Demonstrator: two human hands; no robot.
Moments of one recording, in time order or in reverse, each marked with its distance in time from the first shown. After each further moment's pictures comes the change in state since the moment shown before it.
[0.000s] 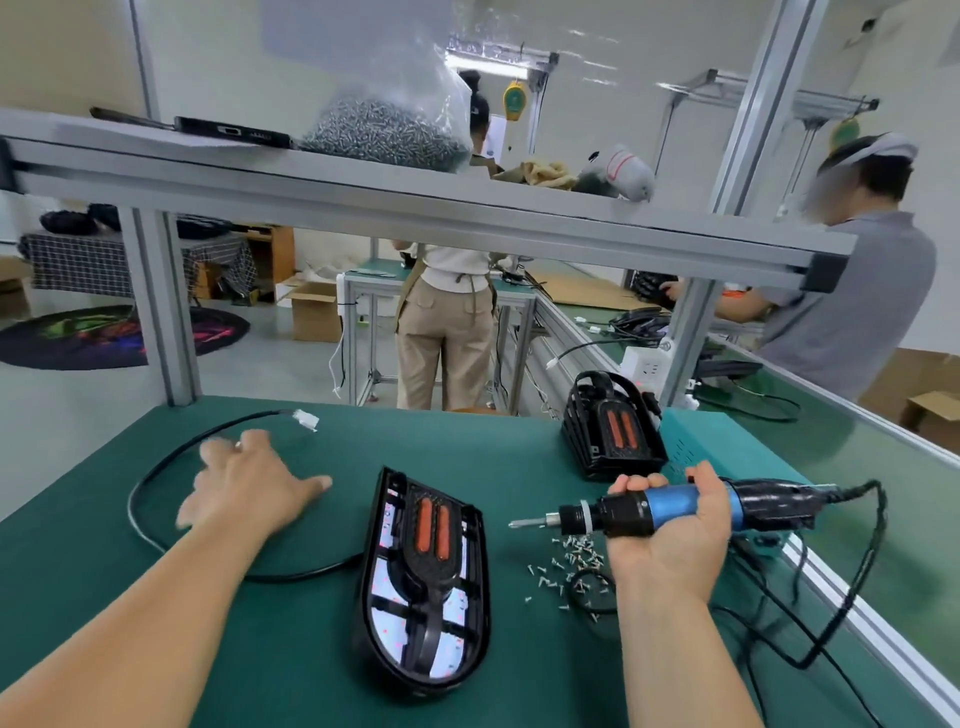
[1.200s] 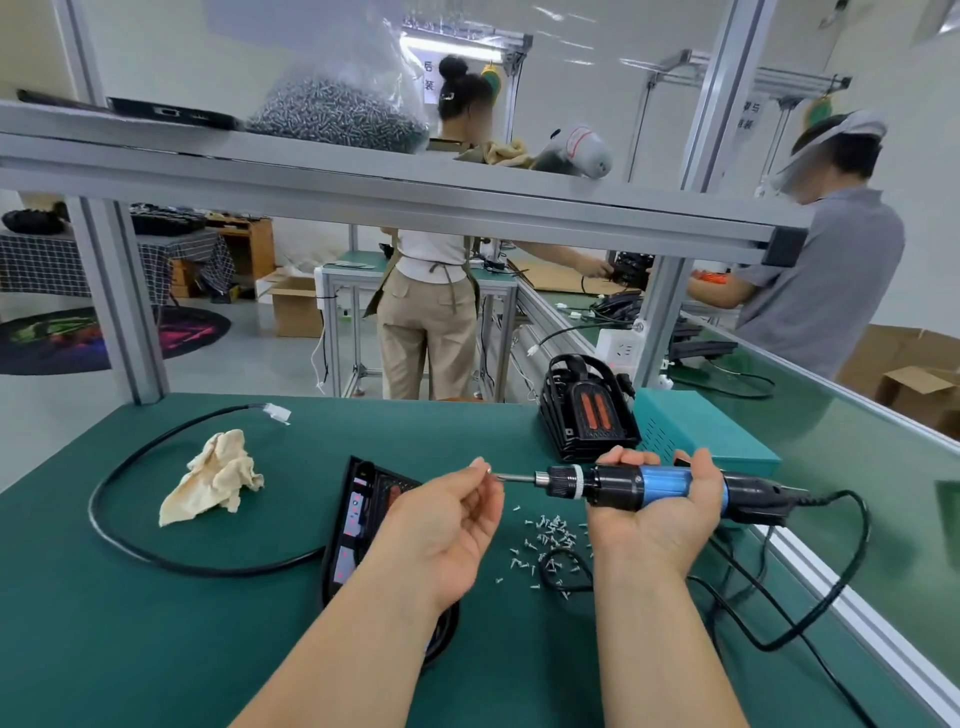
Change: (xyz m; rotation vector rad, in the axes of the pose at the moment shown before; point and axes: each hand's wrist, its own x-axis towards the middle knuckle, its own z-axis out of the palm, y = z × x) left_hand -0.132 0.103 0.057 -1.678 -0.781 -0.339; right_hand 0.001 -0.013 0.004 0.250 0.041 0.044
